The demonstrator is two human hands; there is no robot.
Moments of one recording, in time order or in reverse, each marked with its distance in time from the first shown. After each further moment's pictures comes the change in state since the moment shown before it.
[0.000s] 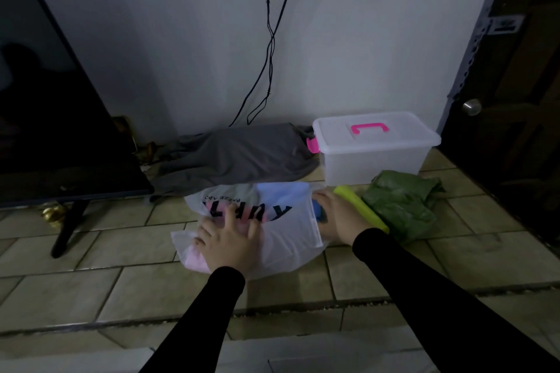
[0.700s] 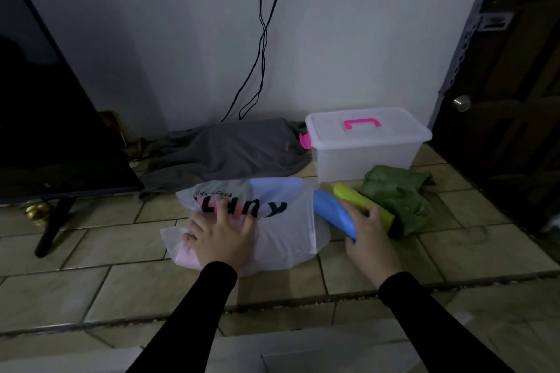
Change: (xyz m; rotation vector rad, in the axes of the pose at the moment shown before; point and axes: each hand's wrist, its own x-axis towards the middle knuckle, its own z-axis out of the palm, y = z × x) left_hand 0.001 0.001 0.002 0.053 0.007 0.023; right_hand -0.078 0.019 0.013 0.131 0.337 0.250
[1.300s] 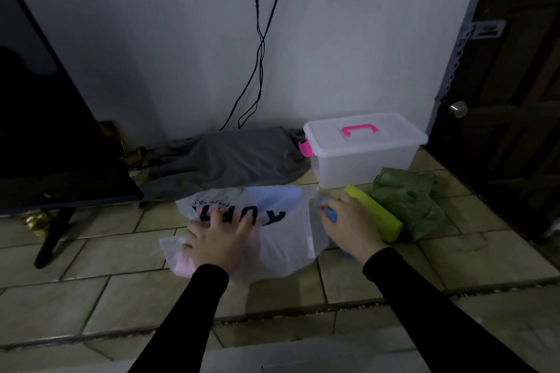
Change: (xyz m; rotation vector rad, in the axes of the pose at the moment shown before) left_hand 0.012 0.004 -0.022 -0.130 -0.177 -0.121; right_hand 0.038 -0.036 -0.007 -0.088 0.002 -0.098
